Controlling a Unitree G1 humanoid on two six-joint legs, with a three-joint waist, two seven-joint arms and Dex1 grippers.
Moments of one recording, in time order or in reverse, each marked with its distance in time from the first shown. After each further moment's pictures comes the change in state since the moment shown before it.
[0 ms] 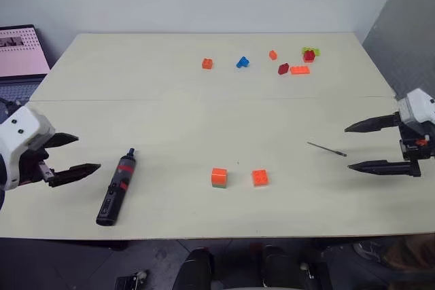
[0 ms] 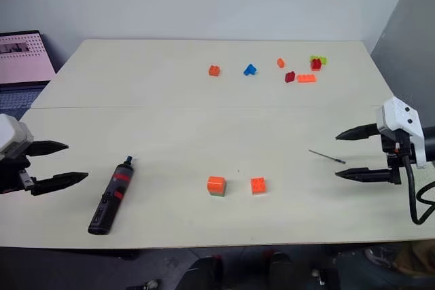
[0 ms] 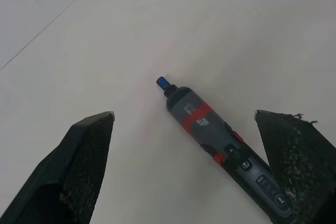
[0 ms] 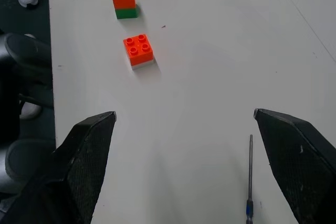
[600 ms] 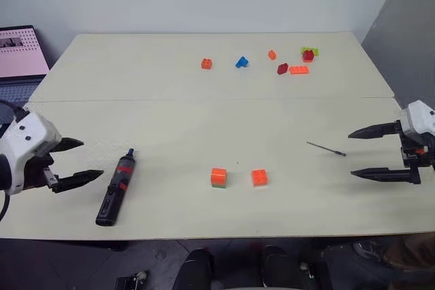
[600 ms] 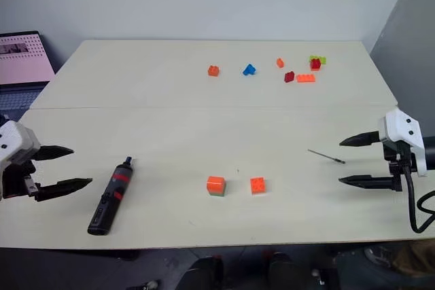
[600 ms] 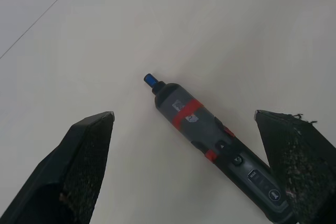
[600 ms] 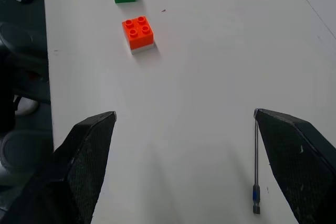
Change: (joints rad) left arm 0.039 -0.021 -0.001 -0.019 0.034 -0.068 -0.009; right arm 0.076 0.025 -0.015 0.011 -0.018 -0.081 -0.020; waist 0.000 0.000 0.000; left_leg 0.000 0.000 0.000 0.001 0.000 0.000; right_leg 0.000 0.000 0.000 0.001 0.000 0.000
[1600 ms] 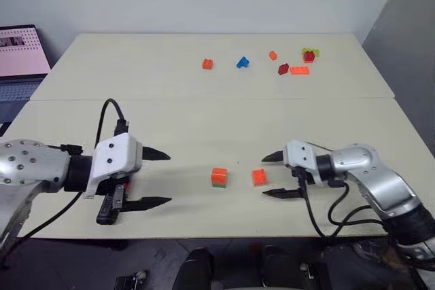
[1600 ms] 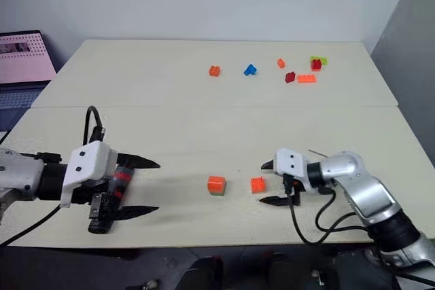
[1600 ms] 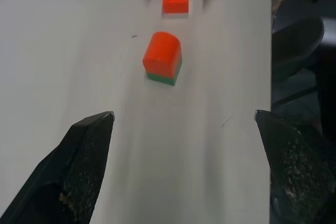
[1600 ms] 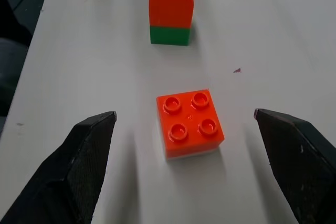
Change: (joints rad) left arm -0.205 -0.051 -0.354 -0.374 -0.160 -0.015 -0.035; right arm -0.221 0.507 0.583 0.006 -0.340 -0.070 -0.292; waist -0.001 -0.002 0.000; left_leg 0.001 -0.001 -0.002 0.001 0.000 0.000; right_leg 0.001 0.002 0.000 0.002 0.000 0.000
